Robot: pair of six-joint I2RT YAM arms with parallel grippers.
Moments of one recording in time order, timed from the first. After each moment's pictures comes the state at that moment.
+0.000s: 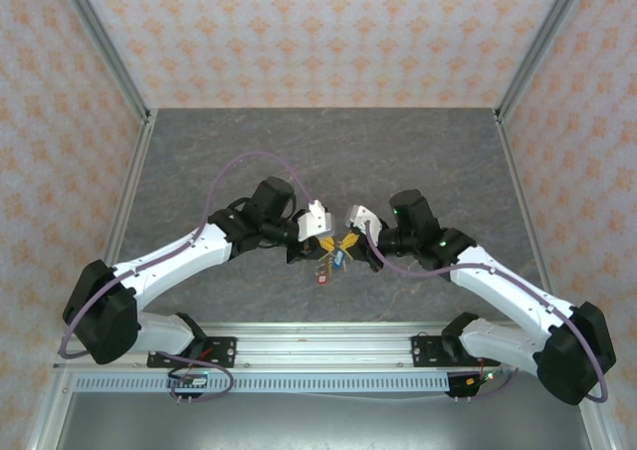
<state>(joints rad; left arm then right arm) -0.67 1.34 0.92 -0.35 0.65 0.46 0.63 1.06 0.71 -0.34 -0.60 -0.34</state>
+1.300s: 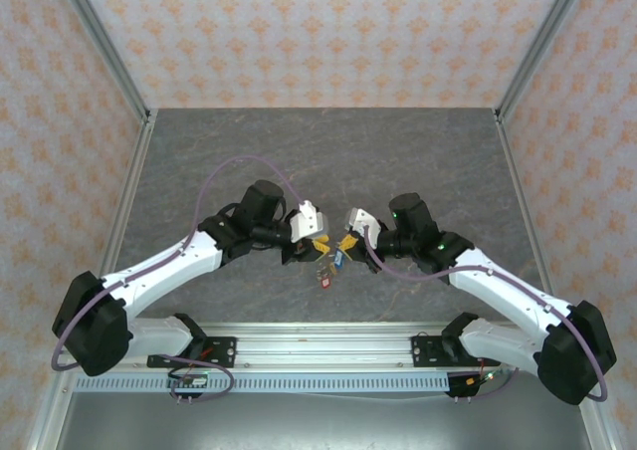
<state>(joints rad) -0.64 1.26 0.84 -0.27 0.65 0.43 0.63 1.05 0.67 -0.27 -0.59 -0.36</state>
